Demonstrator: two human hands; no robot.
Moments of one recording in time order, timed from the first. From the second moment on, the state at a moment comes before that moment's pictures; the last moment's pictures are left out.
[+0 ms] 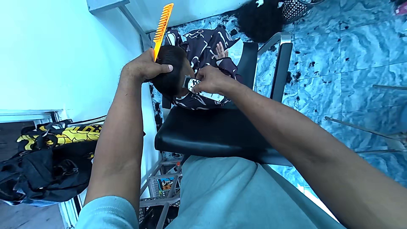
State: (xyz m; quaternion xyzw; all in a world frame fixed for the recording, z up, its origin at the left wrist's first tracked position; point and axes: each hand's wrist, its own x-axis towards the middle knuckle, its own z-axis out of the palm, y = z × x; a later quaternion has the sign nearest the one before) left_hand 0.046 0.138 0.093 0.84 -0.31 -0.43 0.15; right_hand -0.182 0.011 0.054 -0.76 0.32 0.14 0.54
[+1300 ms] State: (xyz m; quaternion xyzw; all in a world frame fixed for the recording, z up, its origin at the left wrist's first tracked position) left_hand 0.041 0.142 0.097 0.84 -0.31 -0.42 0.17; right_hand -0.183 -0.012 0.053 -0.83 0.29 0.17 0.45
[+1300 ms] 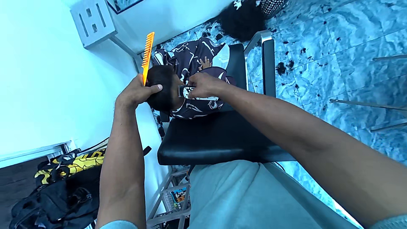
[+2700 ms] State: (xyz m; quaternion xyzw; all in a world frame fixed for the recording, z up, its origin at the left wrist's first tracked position) left_hand -0.116 0.221 0.150 0.76 -0.07 -0.01 0.65; right_hand -0.454 -0.031 0.064 -0.34 0.16 0.01 0.93
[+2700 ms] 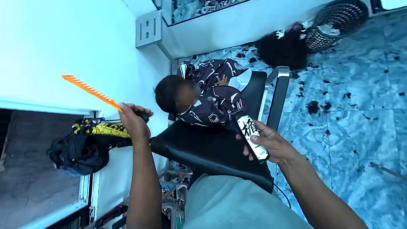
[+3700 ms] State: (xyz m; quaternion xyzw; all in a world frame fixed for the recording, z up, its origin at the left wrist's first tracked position) left_hand -0.332 0.330 0.173 0.72 -0.10 -0.30 0.61; right_hand -0.422 0.107 0.155 -0.65 -0.11 0.21 0.72
